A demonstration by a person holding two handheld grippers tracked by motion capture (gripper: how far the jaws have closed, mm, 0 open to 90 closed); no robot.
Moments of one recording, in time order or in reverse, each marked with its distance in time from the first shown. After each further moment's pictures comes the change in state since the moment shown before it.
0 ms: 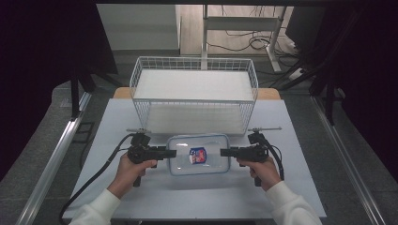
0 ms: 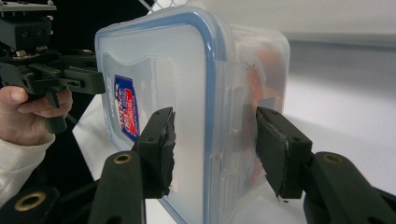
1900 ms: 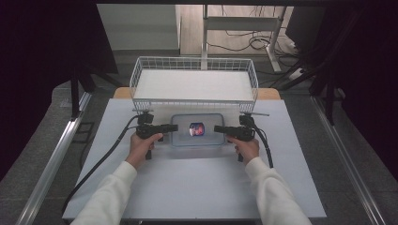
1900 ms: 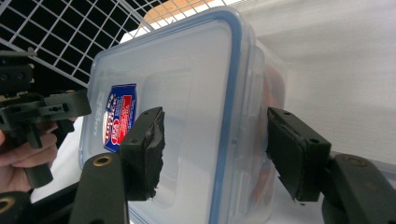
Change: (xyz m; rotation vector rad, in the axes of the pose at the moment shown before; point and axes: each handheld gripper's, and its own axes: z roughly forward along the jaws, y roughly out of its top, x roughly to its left) left arm 0.074 0.049 0.047 -0.143 -0.004 -0.141; right arm -0.053 0.051 0.061 -0.149 -0.097 0.099
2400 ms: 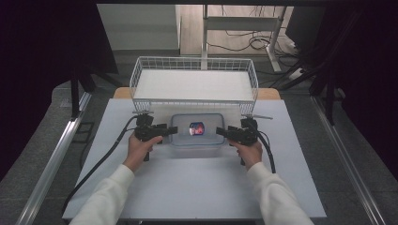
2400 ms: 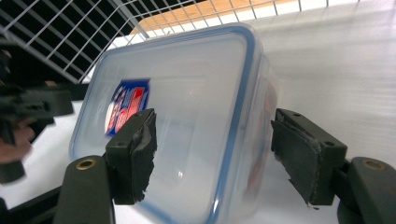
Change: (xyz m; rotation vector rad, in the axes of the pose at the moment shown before) left arm -0.014 -0.004 -0.011 -0.003 0.081 0.139; right arm 0.019 -0.011 -0.020 -0.076 -0.088 -0.144
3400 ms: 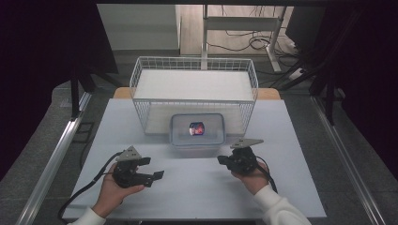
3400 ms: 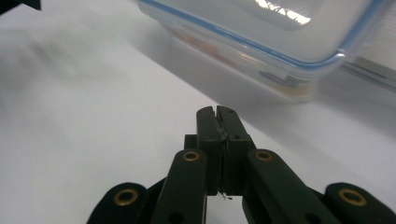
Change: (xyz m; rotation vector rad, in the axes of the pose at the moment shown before) left arm -0.066 -0.097 -0.088 0.119 0.095 0.299; right arm 0.051 -0.063 -0.039 0.203 0.007 -0.404
